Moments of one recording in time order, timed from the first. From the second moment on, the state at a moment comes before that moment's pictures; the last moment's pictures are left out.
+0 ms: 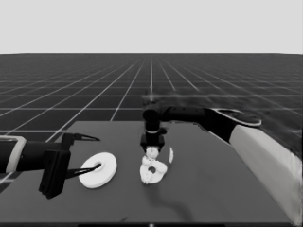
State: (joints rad) left arm -0.34 1.75 -0.42 0.31 0.68 0.35; right arm 0.13 3.05 -1.66 -0.09 -1.56 1.39
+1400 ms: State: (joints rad) left arm -0.34 1.75 -0.42 0.31 0.68 0.35; right arm -0.10 3.08 -1.77 -0.27 -1.50 1.50
